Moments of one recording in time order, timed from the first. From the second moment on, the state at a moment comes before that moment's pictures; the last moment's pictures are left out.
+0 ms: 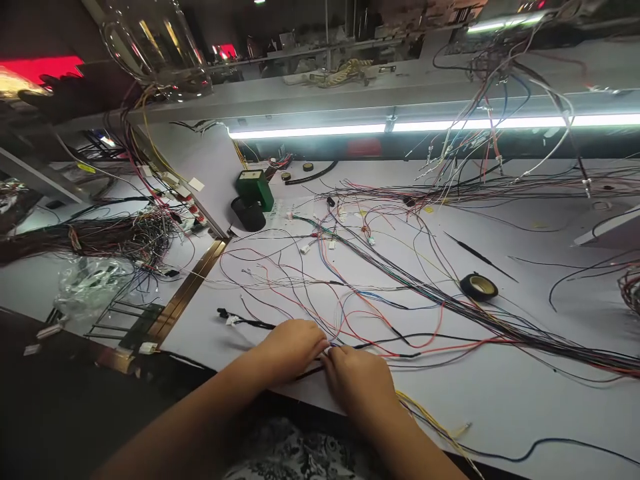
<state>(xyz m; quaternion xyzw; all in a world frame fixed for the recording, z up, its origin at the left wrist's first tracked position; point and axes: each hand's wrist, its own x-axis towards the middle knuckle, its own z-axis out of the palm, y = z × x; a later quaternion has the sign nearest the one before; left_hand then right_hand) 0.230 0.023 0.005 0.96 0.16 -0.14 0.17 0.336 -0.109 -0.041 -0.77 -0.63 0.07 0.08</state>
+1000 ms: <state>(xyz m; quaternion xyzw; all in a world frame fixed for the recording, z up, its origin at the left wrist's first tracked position) 0.229 0.100 -0.009 0.82 0.04 -0.26 0.51 0.376 -0.102 -0.036 -0.48 -0.11 0.64 0.59</state>
